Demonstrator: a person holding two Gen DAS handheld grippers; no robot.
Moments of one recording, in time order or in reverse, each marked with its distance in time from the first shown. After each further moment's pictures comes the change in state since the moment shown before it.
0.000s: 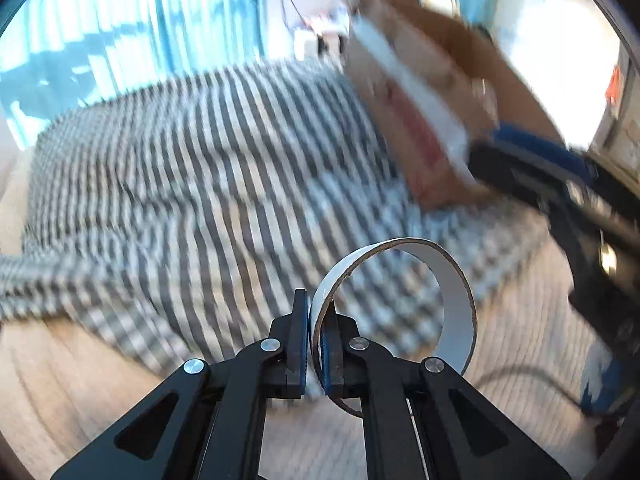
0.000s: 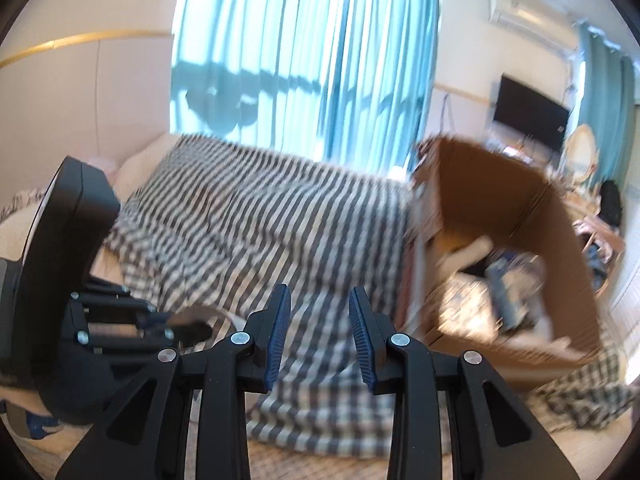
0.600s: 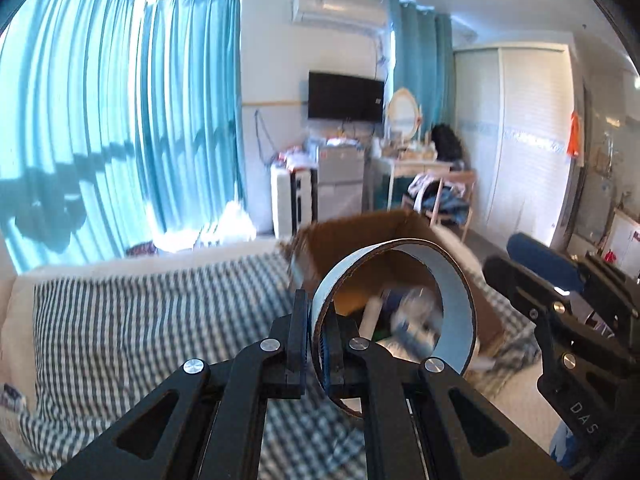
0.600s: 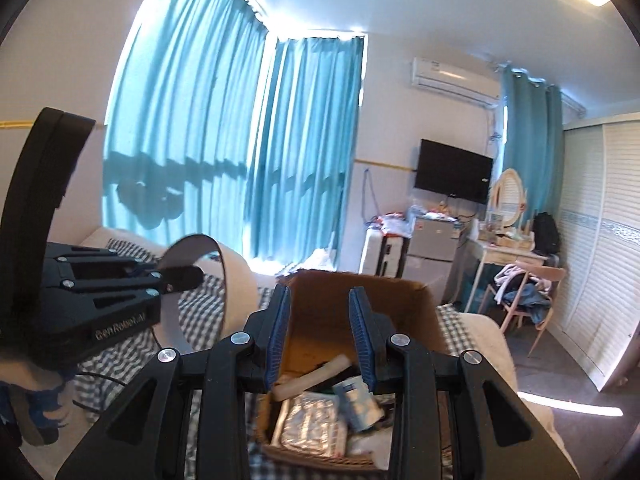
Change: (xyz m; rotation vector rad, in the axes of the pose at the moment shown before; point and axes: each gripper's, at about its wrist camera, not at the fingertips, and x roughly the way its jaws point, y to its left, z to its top) left arm -0.078 -0.063 0.169 0.080 -0.436 -0.057; right arm -0.079 -0.104 0.085 0.079 -0.262 -0.242
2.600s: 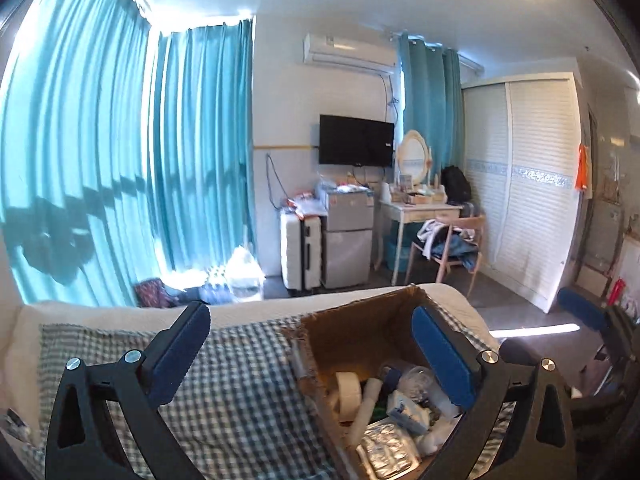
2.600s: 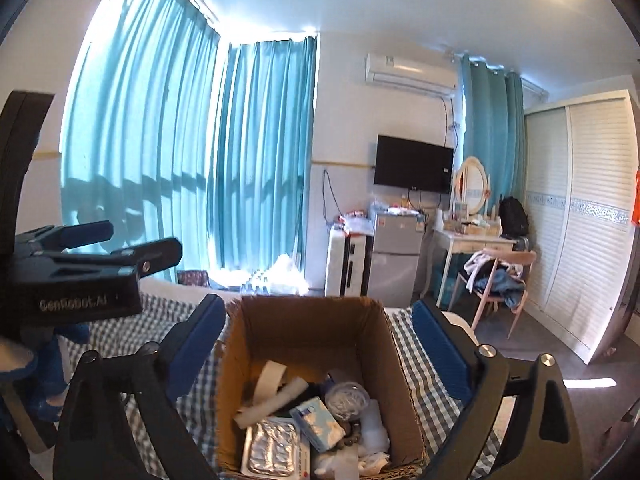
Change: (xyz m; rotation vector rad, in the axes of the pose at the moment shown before) left arm -0.012 0.008 0.059 -0.007 -0.148 0.059; right arm -0.009 -0.023 0.048 0.096 -0.020 -0.115
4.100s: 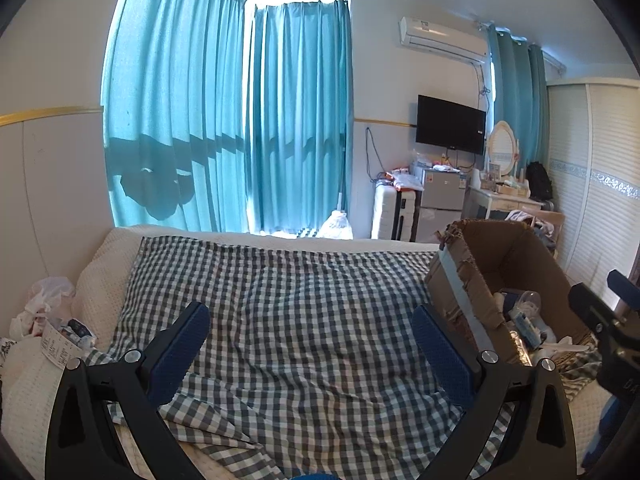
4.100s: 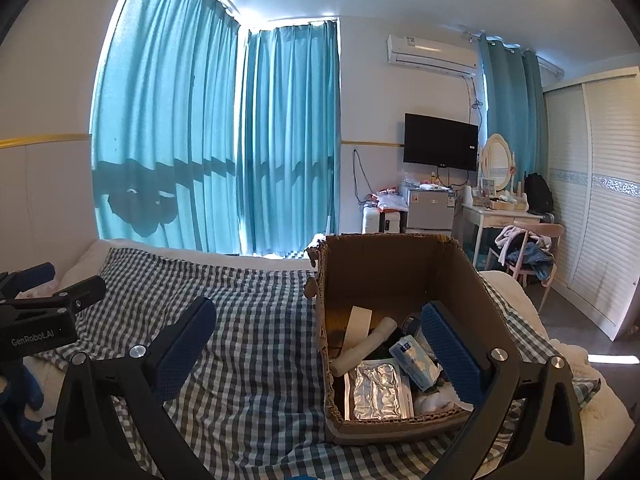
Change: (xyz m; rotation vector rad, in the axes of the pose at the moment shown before) left arm -0.059 0.133 -0.126 -0.133 0.086 0.273; right arm -0.003 0.086 -0.079 0.038 0.083 0.084
